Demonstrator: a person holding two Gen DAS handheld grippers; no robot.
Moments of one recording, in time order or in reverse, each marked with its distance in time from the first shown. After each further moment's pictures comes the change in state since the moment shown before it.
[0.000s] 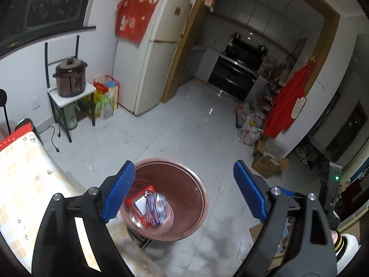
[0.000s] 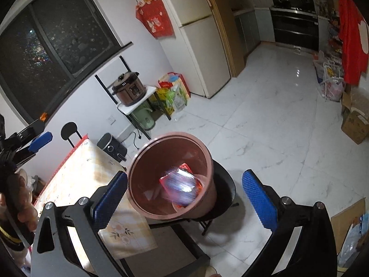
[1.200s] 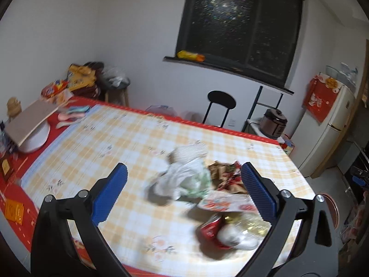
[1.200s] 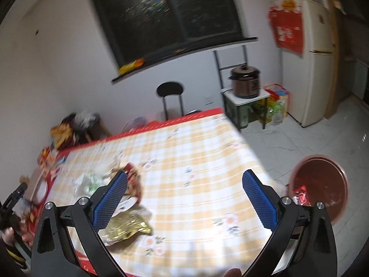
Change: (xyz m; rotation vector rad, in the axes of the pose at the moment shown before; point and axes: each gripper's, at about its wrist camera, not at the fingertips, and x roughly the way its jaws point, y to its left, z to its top) left arm -0.511 0.252 -0.290 -0.552 -0.352 0.947; right arm -0.017 0.401 -0.110 -0.486 0.070 0.382
